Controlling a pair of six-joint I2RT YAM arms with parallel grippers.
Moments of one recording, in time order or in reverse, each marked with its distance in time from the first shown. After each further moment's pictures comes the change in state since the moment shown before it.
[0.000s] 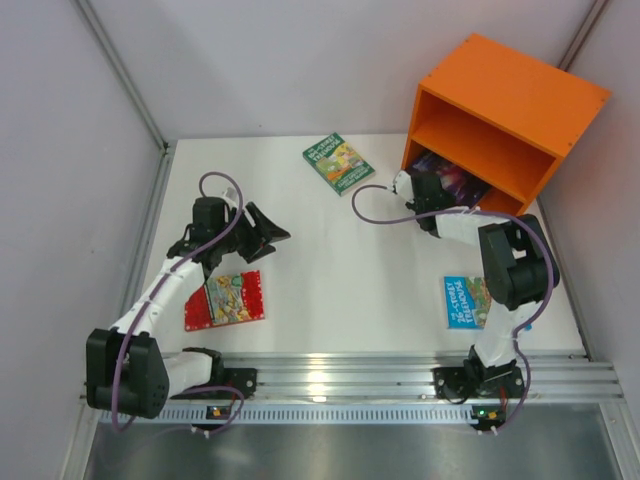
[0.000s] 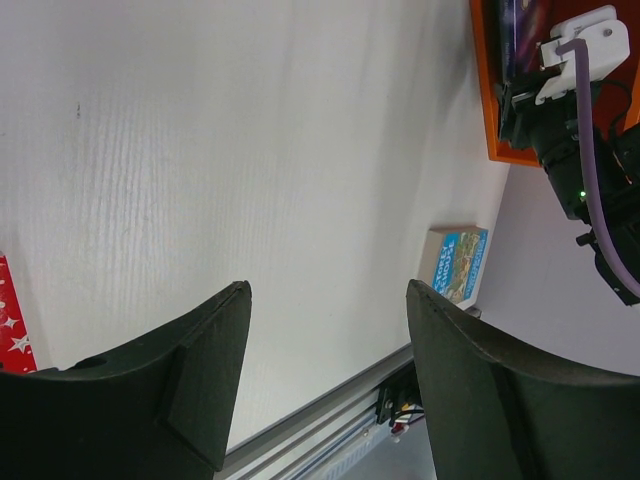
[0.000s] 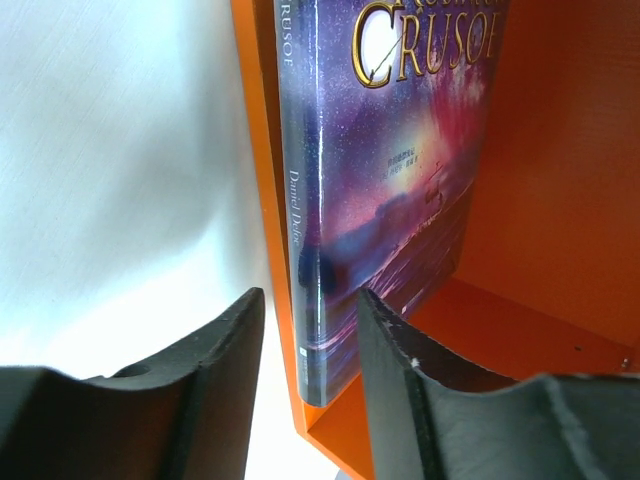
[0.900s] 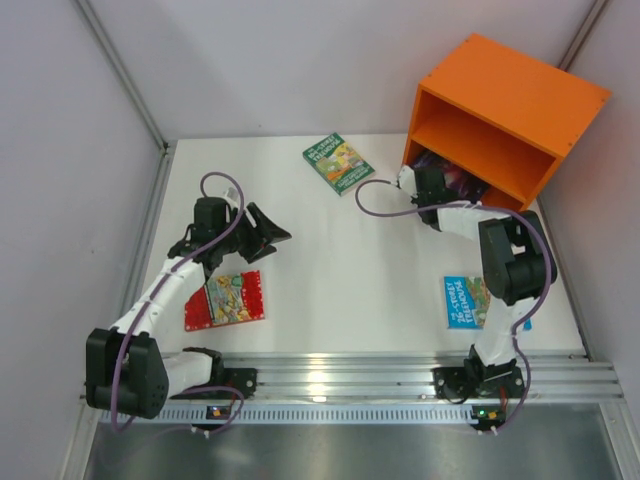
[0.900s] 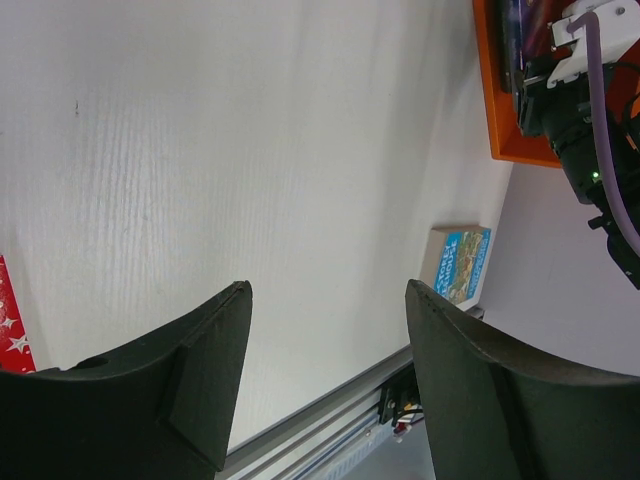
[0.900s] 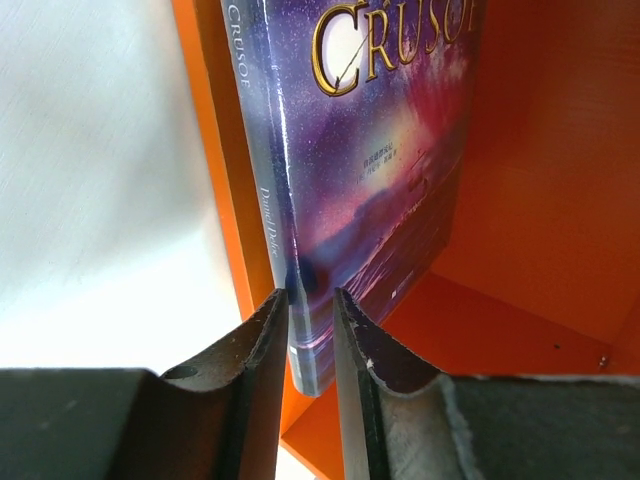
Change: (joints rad) left arm -0.011 0.000 0.000 0.000 -0.011 0.002; right arm -0.032 0.036 0.060 -0.019 0.019 -0.034
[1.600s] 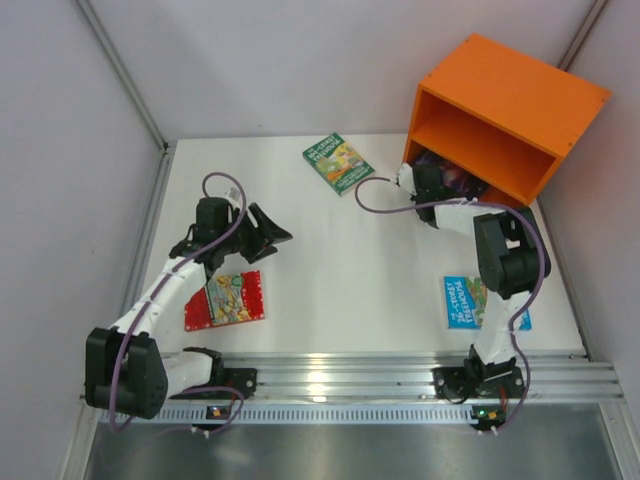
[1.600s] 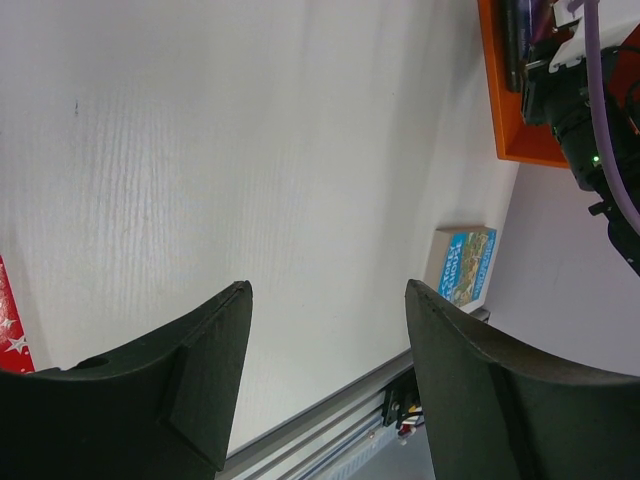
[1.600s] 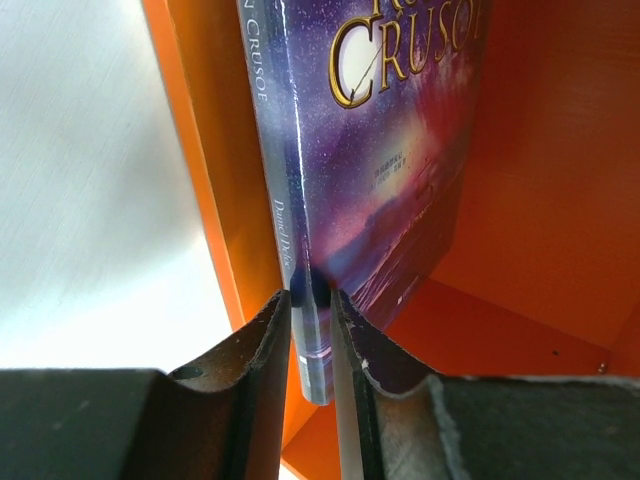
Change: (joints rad) left arm -0.016 0.001 0.000 0.000 -0.021 0.000; right arm -0.004 0.052 0.039 0.026 0.022 -0.001
